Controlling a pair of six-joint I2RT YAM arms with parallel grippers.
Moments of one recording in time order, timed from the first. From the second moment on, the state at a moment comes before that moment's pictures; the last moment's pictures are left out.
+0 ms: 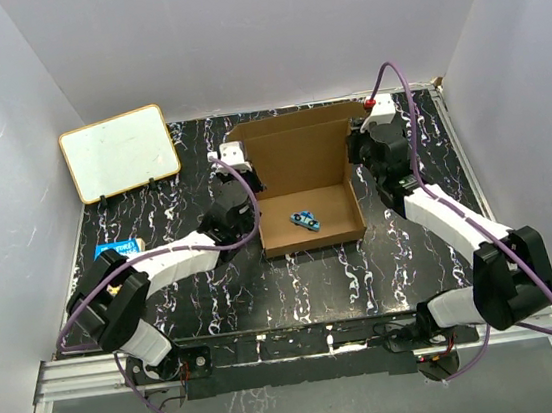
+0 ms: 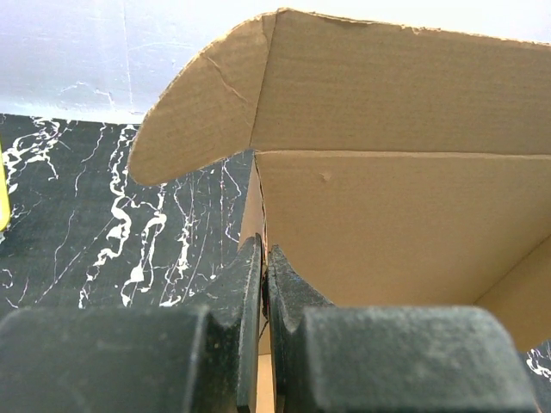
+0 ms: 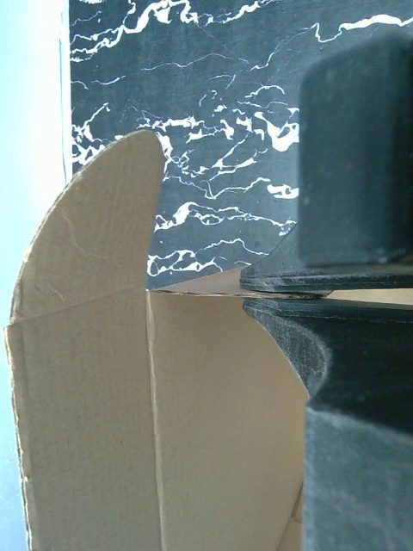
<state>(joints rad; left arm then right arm) -0.80 1.56 0.84 0.74 -0.67 -0.18 0.30 1.34 0.88 0.25 0.15 0.19</state>
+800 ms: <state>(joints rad) -0.86 1.51 0.75 0.78 -0.74 -0.20 0.33 1.19 0.74 0.22 0.13 0.19</state>
